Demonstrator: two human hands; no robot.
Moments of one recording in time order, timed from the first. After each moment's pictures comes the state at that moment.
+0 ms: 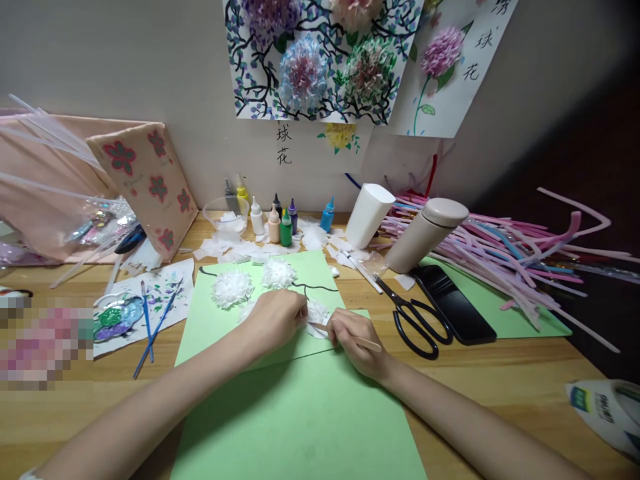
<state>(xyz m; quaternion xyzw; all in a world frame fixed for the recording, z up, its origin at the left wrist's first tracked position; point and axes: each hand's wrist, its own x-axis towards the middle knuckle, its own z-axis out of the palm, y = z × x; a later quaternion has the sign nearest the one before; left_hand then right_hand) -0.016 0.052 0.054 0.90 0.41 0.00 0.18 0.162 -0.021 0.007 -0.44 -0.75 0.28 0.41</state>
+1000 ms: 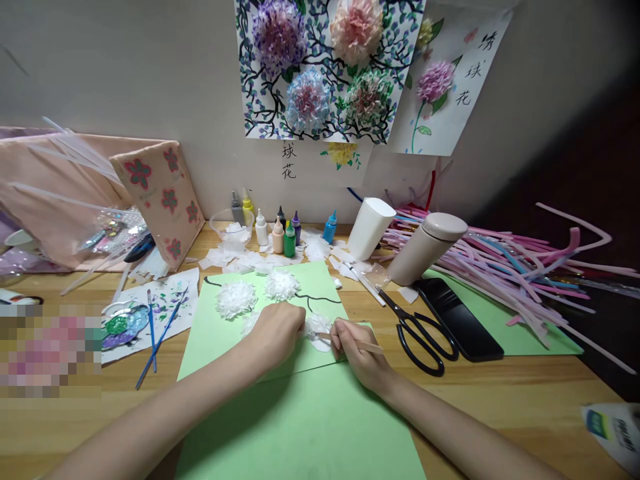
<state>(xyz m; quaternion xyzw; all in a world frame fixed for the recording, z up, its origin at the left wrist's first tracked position) -0.013 0.045 0.067 0.89 0.44 -0.07 0.14 0.157 -0.020 0.004 -0.49 -0.67 0.35 0.43</state>
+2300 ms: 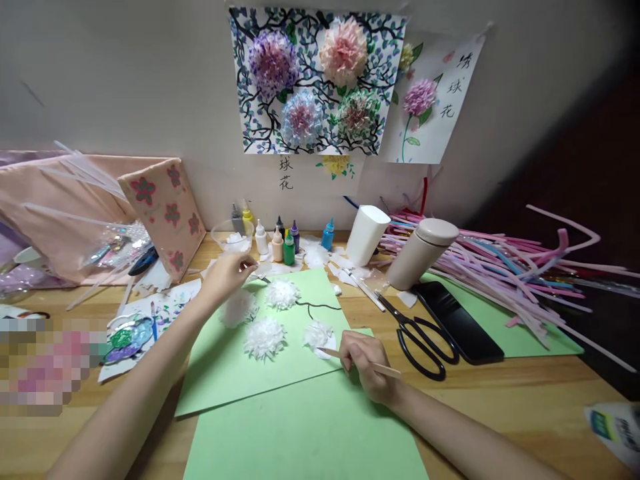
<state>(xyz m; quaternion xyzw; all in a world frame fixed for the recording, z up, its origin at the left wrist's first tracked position) -0.088 0.141 0.087 0.83 0.53 0.15 0.10 0.162 -0.026 0.003 -0.41 -0.72 0.28 0.49</state>
